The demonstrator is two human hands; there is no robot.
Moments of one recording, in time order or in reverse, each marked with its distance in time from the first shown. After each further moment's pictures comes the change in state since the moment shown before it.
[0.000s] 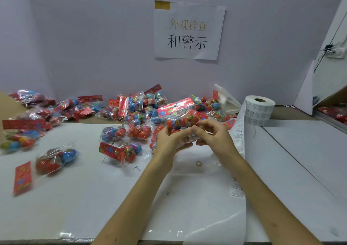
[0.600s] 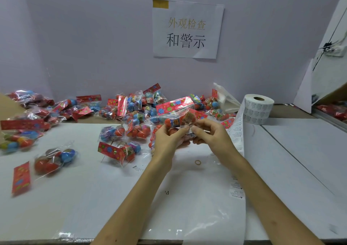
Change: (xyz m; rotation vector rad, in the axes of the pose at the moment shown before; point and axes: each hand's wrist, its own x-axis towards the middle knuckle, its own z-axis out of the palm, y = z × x) left_hand 0.000 -0.003 0.001 0.043 0.069 0.060; right_hand 0.002 0.002 -0.001 -0.004 -0.063 -0.009
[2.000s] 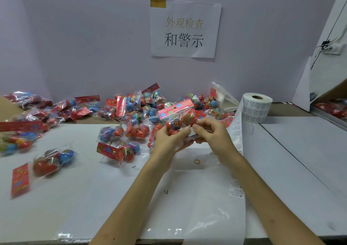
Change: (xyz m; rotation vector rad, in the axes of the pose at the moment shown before) left_hand 0.003 -0.001 -0.003 -0.078 -0.111 -0.091; right_hand 0.001 0.003 -0.002 -0.043 0.052 -0.015
